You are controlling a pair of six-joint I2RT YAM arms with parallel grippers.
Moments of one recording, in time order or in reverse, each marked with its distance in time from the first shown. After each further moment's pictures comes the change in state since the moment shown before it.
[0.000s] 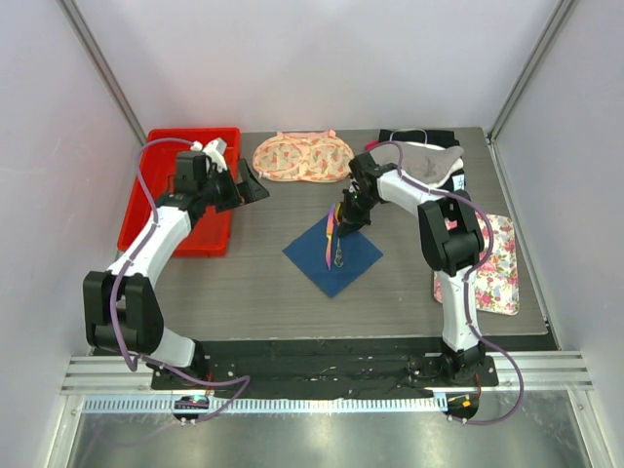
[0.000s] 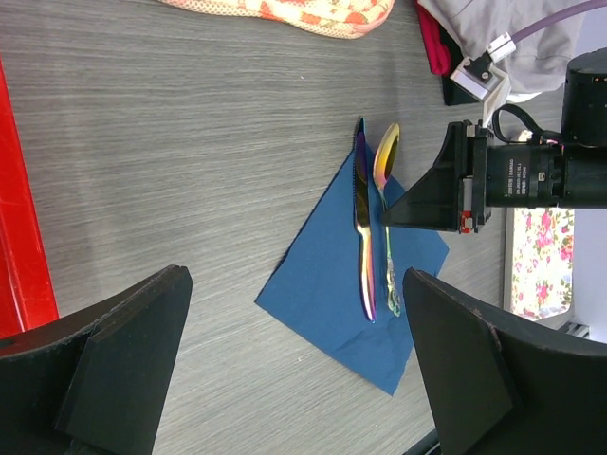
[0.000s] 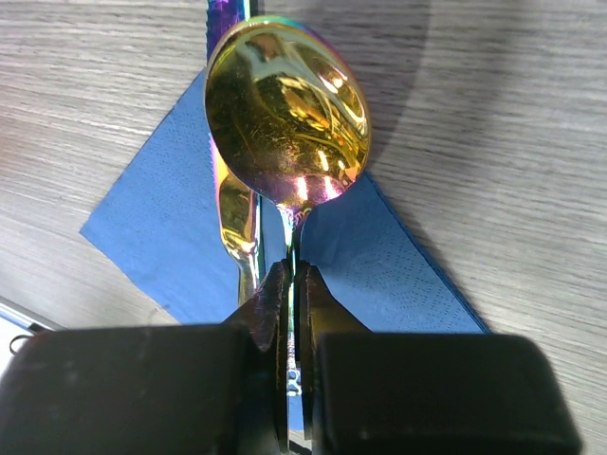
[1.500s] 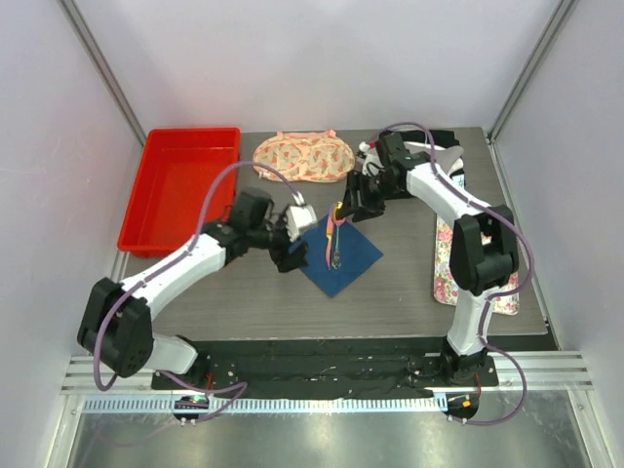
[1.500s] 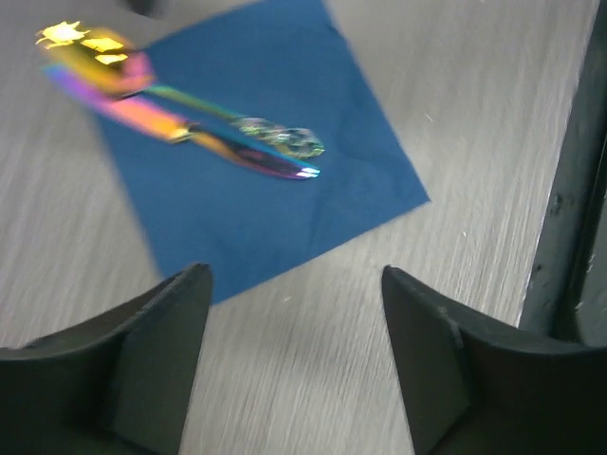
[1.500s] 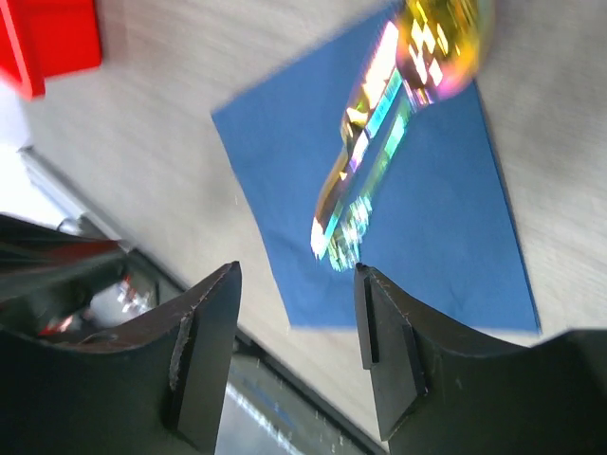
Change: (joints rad) left arm -0.397 -0.102 -0.144 -0.076 0.168 0.858; right arm -0.070 -0.237 -0.044 -0.023 -0.202 -0.189
